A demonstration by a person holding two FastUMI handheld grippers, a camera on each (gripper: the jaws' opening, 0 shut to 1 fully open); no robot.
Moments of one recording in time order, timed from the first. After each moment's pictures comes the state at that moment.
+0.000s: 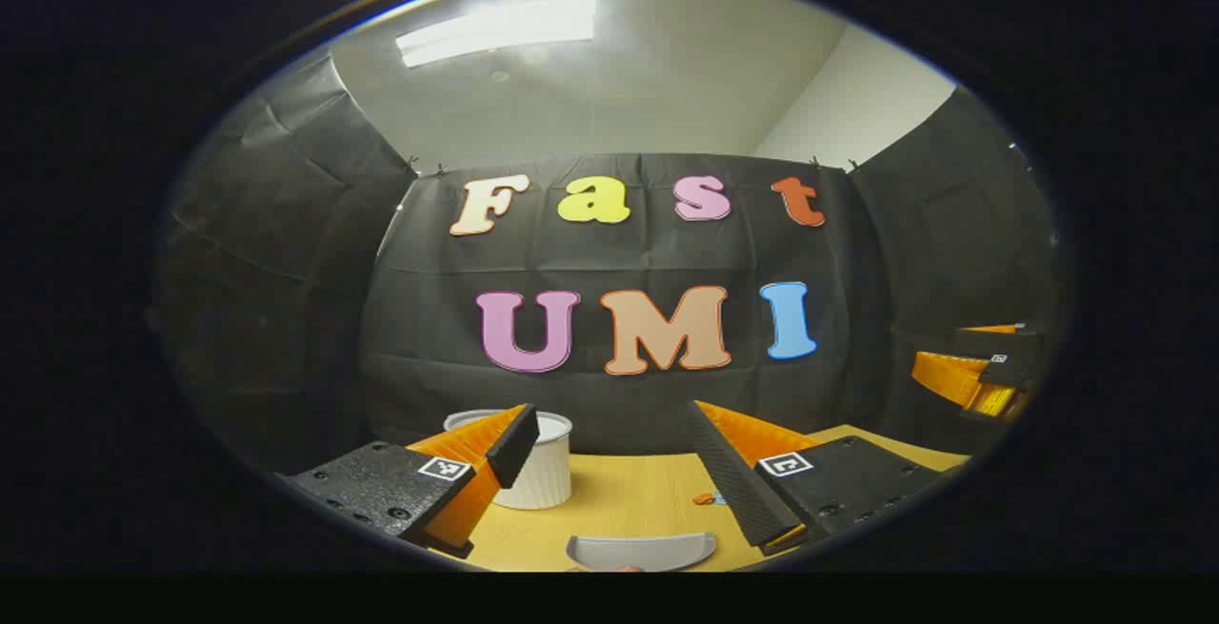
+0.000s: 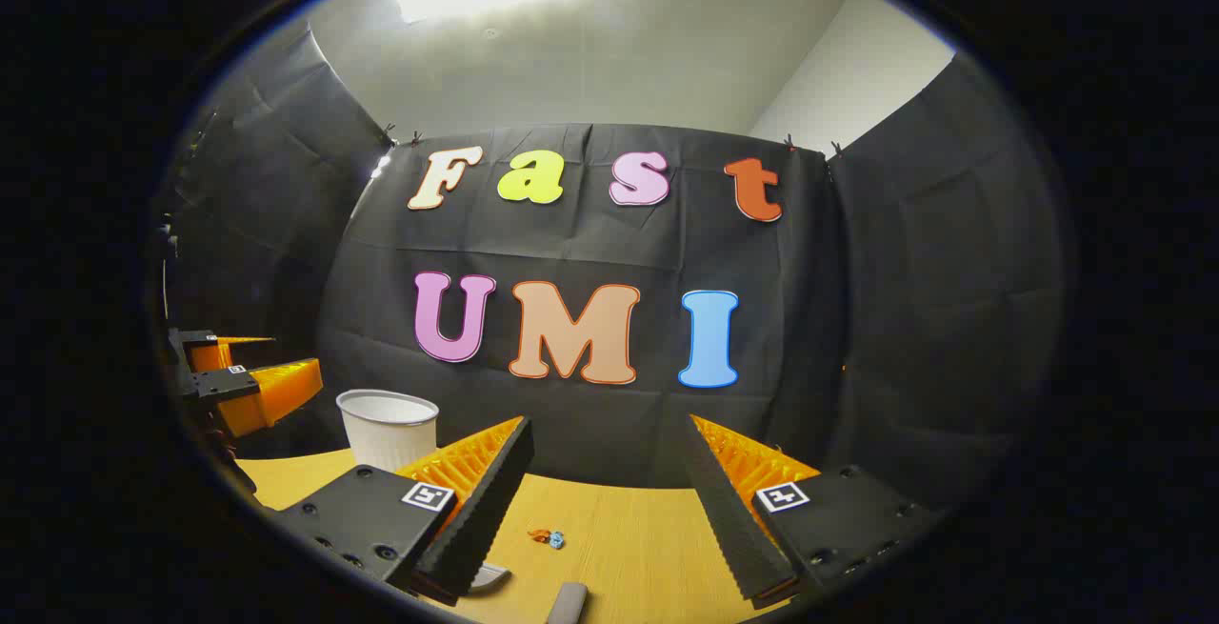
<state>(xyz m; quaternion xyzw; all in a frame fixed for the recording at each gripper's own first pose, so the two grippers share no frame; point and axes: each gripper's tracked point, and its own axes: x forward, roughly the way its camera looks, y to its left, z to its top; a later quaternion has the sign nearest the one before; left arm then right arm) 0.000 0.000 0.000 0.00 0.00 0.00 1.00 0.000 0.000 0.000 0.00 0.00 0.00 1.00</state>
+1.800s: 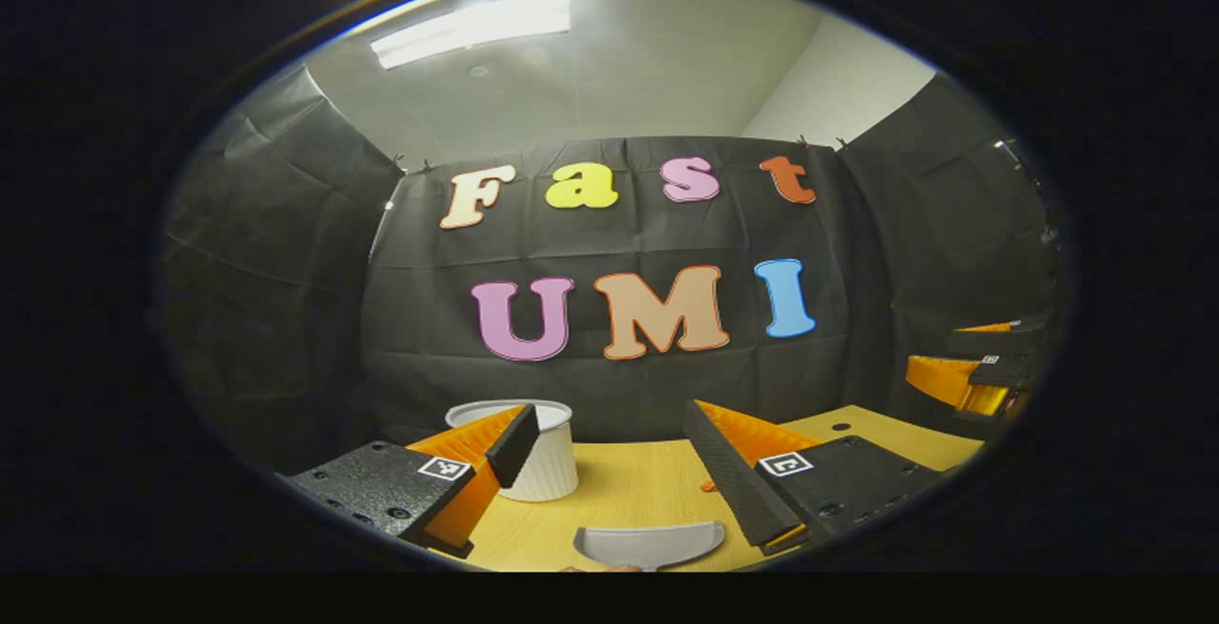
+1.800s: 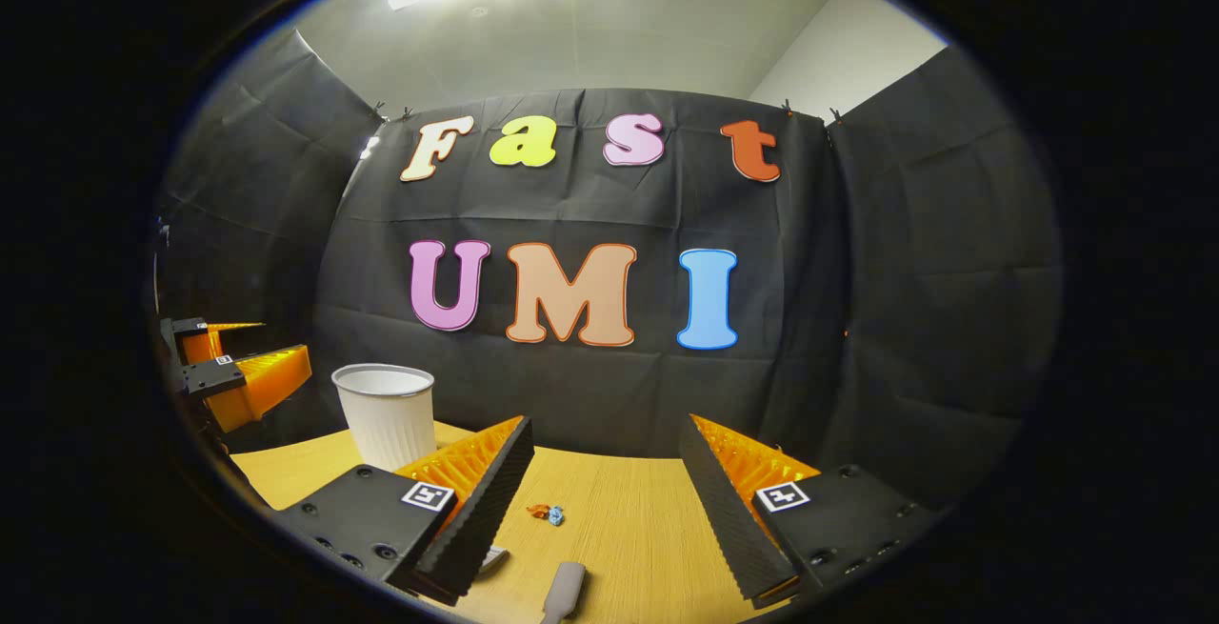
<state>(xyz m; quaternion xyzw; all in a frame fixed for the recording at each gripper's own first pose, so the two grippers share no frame) -0.005 -0.015 -0.018 0.03 0.03 0.00 1.00 0.005 -0.010 -0.027 0.01 0.06 0.00 1.00</state>
